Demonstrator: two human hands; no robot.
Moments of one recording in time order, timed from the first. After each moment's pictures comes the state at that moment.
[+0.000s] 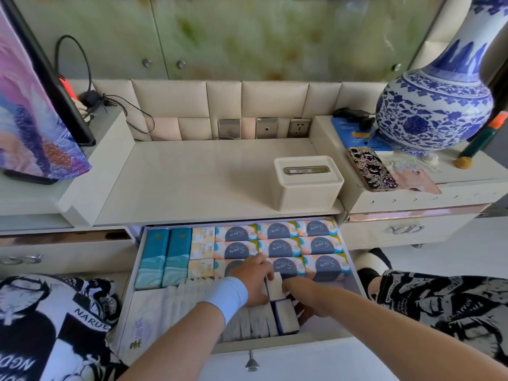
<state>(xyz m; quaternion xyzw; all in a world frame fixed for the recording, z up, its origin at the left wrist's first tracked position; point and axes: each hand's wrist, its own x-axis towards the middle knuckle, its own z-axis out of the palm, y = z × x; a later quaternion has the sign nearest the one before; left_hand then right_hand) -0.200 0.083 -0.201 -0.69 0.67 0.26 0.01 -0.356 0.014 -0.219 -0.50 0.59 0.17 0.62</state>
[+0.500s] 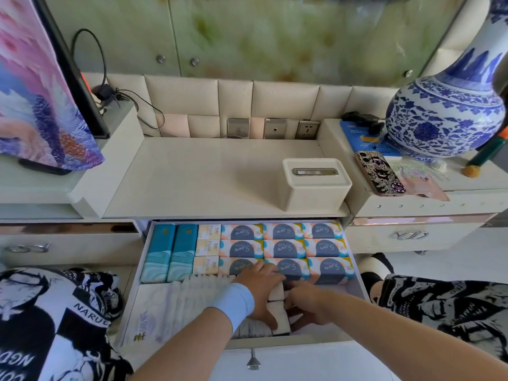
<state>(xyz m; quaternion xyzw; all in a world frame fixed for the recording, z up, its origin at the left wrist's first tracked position) -0.207 0.097 -0.211 -0.64 0.74 0.20 0.08 -0.353 0.029 -0.210 -0.50 0.54 0.16 0.66</state>
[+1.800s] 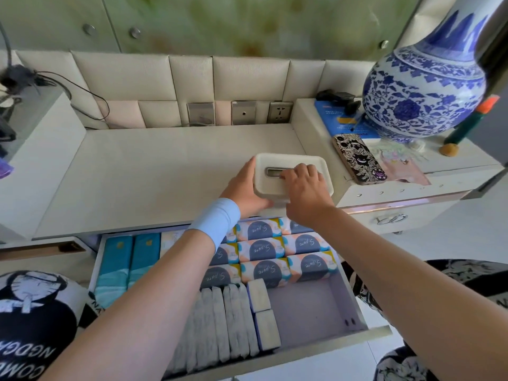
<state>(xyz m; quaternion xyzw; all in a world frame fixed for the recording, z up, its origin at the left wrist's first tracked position) -0.161 -0.060 -0.131 -0.69 0.55 0.29 -0.36 -0.319 -0.129 -0.126 -0.90 0.43 -0.03 -0.07</state>
